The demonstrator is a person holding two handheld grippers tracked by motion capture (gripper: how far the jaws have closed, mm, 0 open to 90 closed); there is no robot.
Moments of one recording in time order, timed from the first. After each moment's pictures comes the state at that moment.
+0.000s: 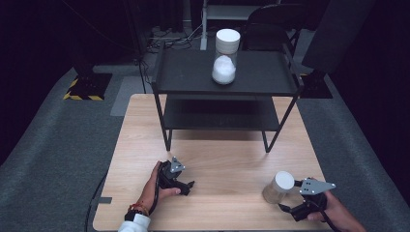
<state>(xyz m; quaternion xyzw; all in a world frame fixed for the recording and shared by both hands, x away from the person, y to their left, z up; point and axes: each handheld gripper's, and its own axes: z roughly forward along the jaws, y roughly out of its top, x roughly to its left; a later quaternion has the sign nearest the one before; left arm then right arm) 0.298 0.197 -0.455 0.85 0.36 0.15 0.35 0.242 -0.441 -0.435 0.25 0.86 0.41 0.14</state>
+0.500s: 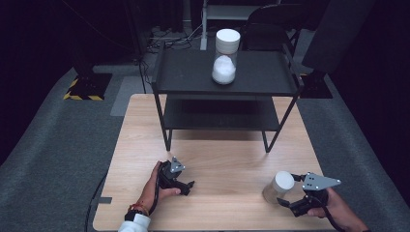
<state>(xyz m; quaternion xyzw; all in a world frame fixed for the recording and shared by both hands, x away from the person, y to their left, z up) 0.298 0.197 -0.455 0.85 0.36 0.15 0.35 0.242 -0.440 -0.419 0.24 0.85 0.45 0.15</state>
